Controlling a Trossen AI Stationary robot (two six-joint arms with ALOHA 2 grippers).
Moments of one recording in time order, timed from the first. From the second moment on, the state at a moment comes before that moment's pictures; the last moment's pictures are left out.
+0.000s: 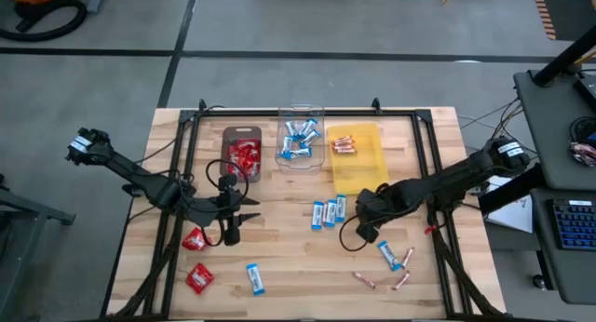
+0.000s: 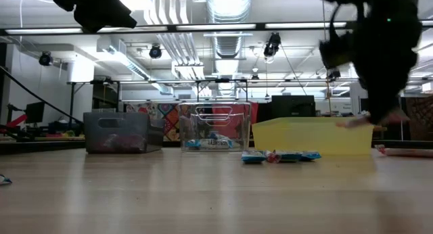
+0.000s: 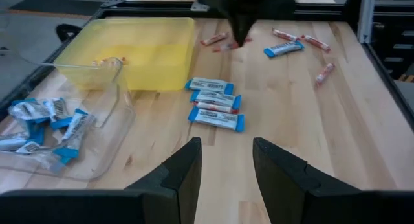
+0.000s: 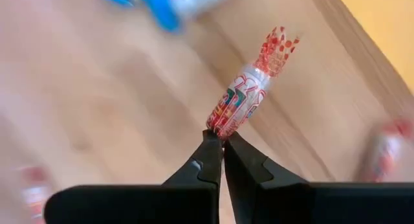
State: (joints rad) left arm -0.50 1.03 0.71 -0.24 -0.57 -0.32; right arm 0.29 1.42 0.85 -0.74 0.02 0.92
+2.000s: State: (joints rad) left arm -0.50 1.03 0.71 -0.28 -0.58 -0.50; right arm -0.45 1.40 1.07 -0.70 0.08 0.39
